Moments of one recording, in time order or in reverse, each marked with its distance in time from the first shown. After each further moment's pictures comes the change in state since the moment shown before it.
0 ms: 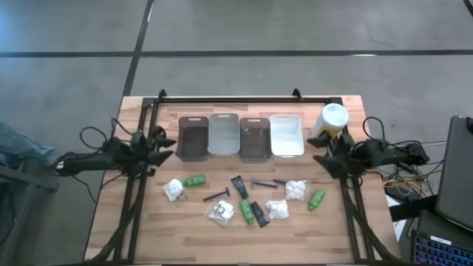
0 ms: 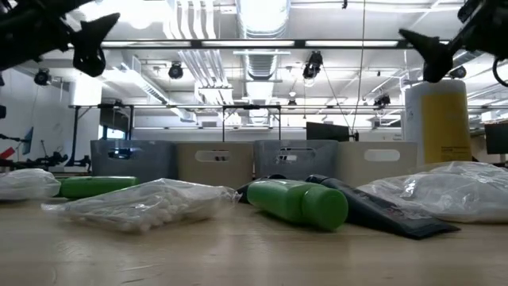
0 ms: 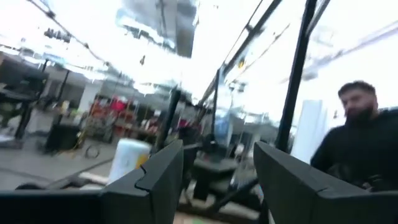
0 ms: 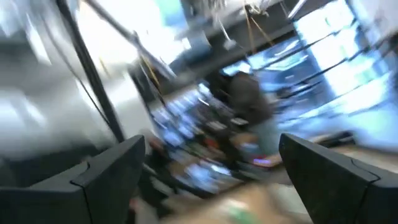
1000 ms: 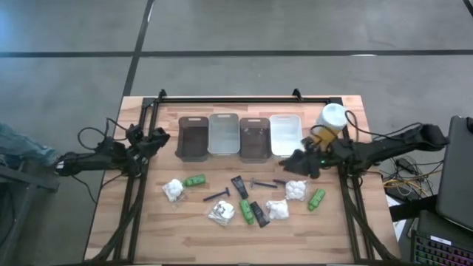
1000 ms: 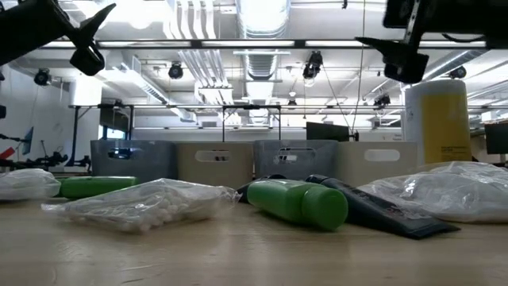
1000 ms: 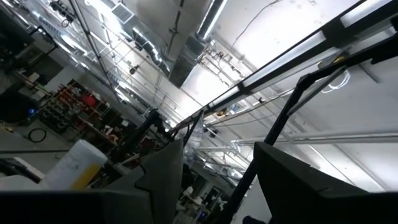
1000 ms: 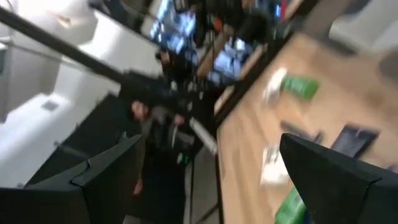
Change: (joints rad) left arm -0.001 0.019 0.000 0.123 -0.079 -0.413; right arm 0.005 0.851 0.355 0.017 -0.248 0.562
